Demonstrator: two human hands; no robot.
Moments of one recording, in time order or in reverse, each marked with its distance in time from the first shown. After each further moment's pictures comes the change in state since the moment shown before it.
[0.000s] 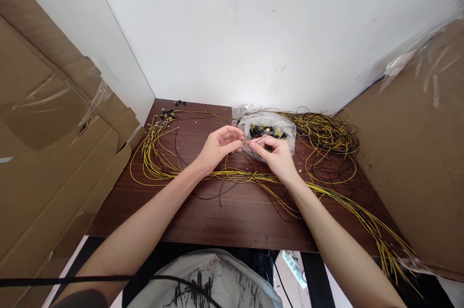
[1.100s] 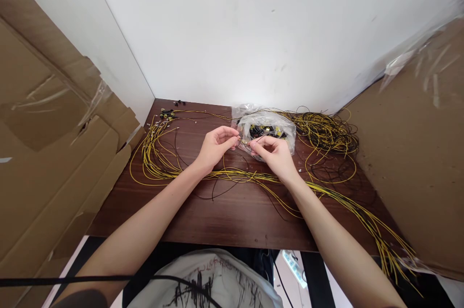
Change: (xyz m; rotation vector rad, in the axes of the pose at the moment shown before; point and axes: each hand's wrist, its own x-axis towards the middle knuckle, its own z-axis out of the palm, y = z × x) left_hand 0.002 0.000 0.001 0.116 0.201 -0.037; right_hand 0.000 0.001 0.001 0.085 -0.031 0.117
